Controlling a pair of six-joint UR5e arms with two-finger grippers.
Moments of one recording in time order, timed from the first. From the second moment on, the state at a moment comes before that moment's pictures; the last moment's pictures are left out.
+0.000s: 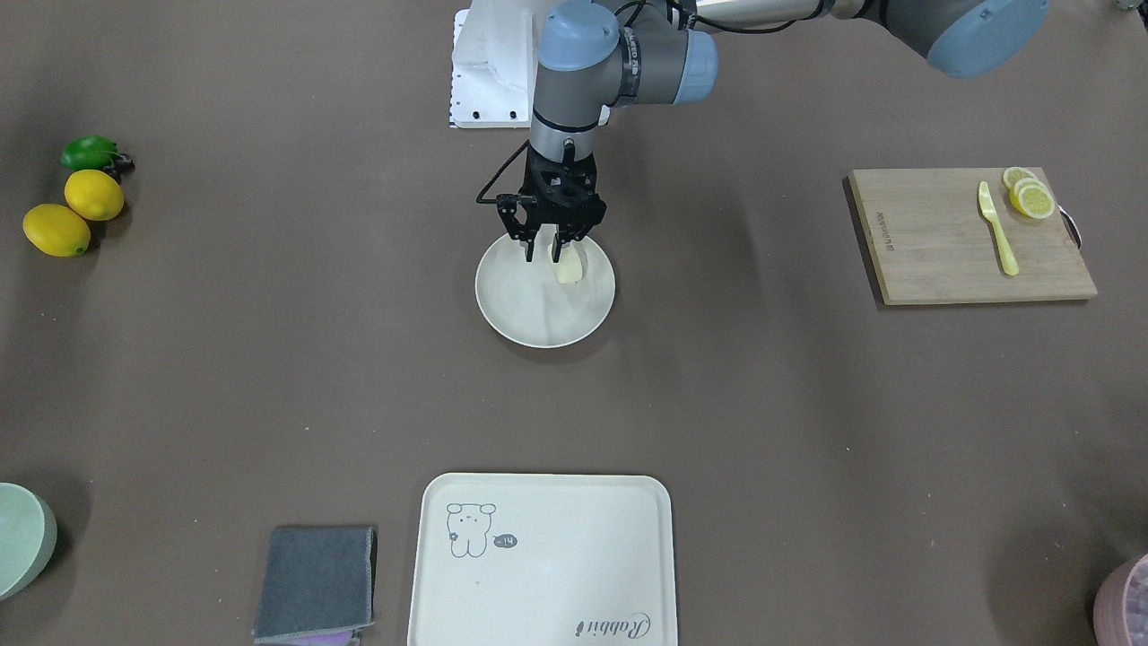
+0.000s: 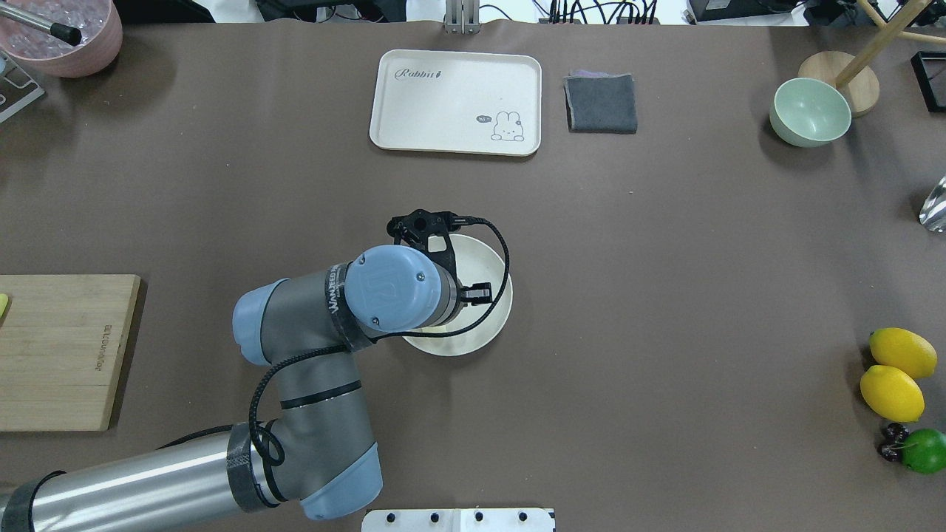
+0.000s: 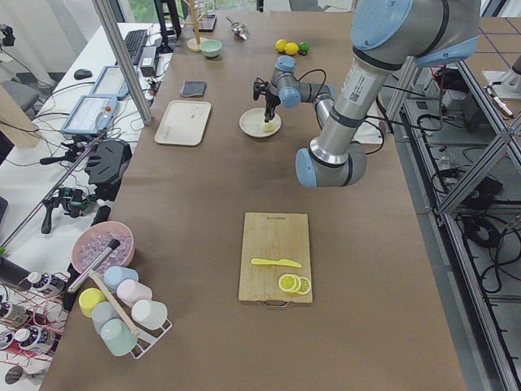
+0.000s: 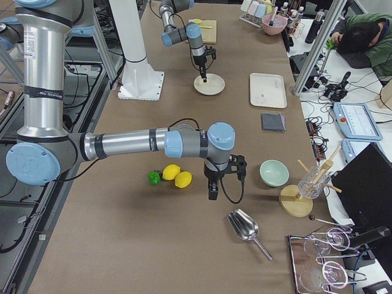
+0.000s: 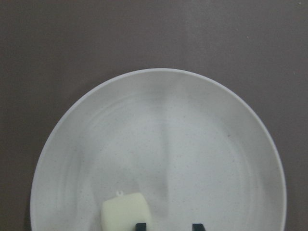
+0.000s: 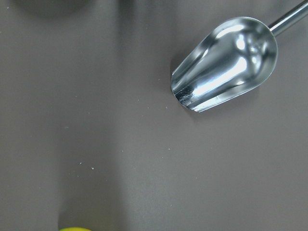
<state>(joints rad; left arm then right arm) -0.39 -2.30 -1.65 -1.75 -1.62 -1.40 1.48 -1.66 1.80 -1.66 2.28 0.08</state>
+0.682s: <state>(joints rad) -0.72 -2.25 -1.80 -1.54 -1.87 -1.08 1.48 -1.66 1.79 -1.66 2.30 0.07</state>
